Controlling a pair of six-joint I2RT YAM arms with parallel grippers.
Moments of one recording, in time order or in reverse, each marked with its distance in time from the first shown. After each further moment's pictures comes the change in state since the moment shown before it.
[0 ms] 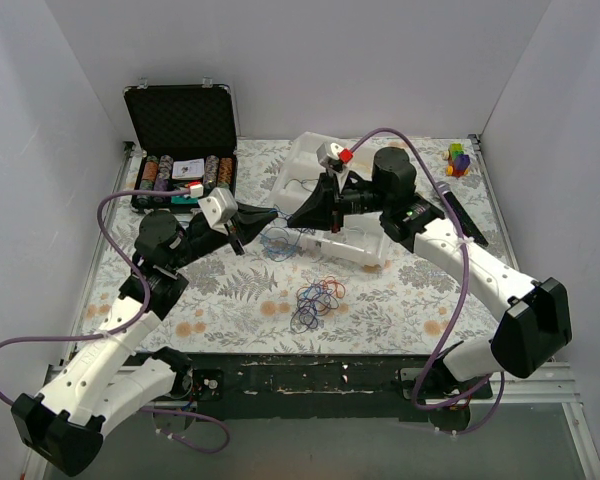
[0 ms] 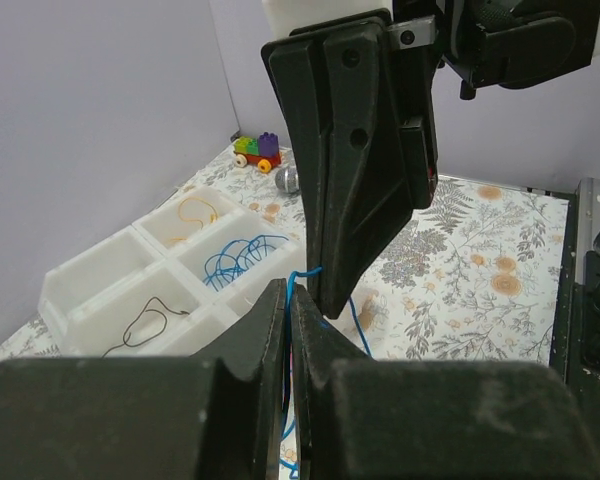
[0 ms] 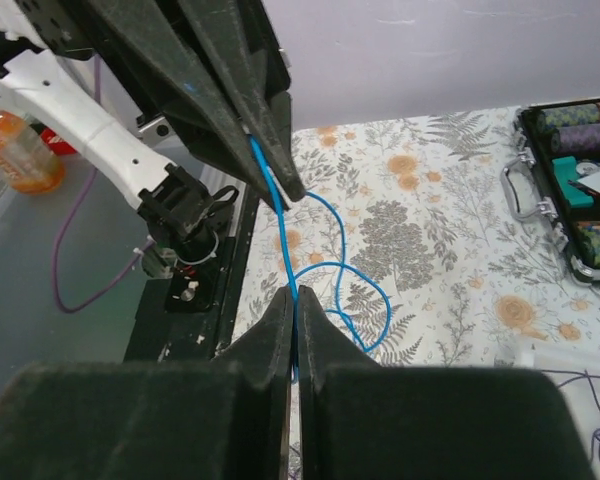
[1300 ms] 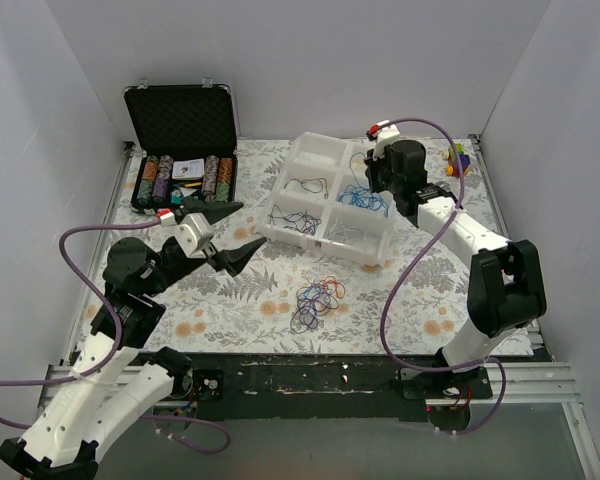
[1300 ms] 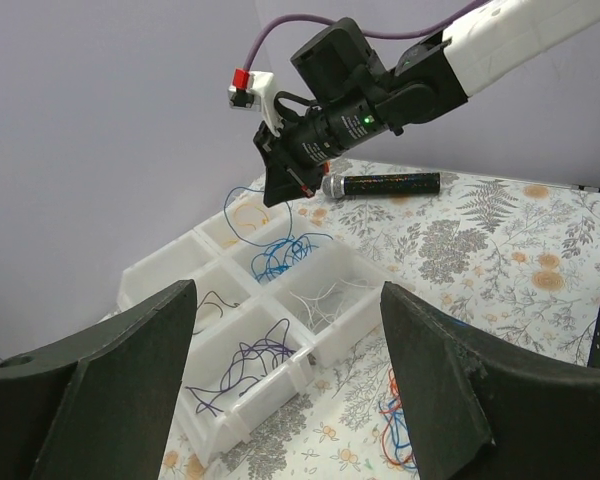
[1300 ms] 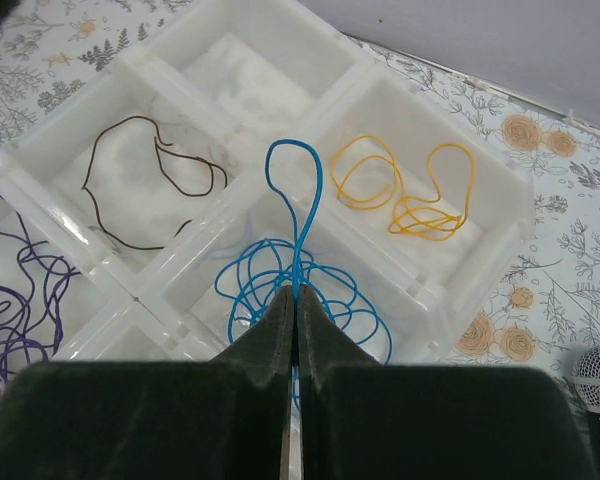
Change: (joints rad) left arm 0.000 -0.214 0.000 -0.175 -0.094 0.101; right arm -0.278 0.222 0.000 -0.129 1.006 -0.239
